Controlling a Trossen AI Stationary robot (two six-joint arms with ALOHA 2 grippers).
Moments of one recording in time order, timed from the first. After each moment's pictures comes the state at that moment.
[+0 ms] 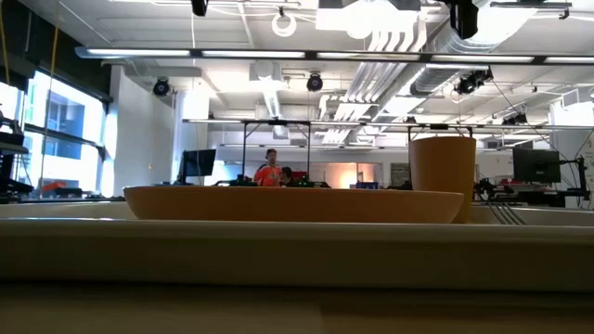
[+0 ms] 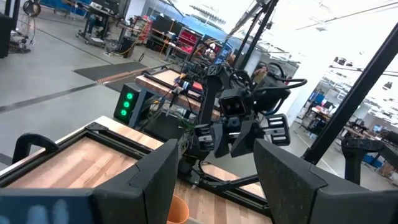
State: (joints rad) left arm 0.18 0.95 0.89 0.12 0.07 -0.42; right arm 0.34 0.98 0.77 0.04 0.63 0.81
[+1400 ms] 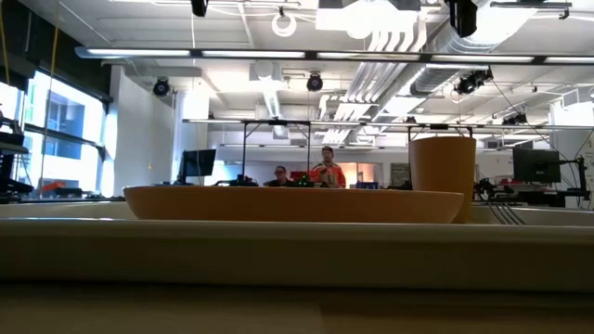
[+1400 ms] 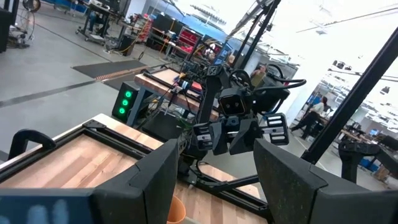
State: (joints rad) left arm 0.18 0.95 0.89 0.12 0.07 -0.44; right arm 0.34 0.98 0.77 0.07 0.64 0.81
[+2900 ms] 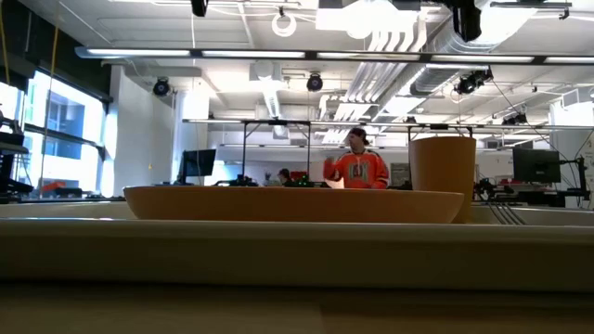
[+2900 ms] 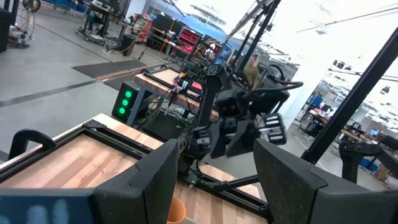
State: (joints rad) left arm 0.18 0.95 0.89 0.12 0.07 -0.44; right arm 0.34 0.98 0.77 0.02 0.64 0.90
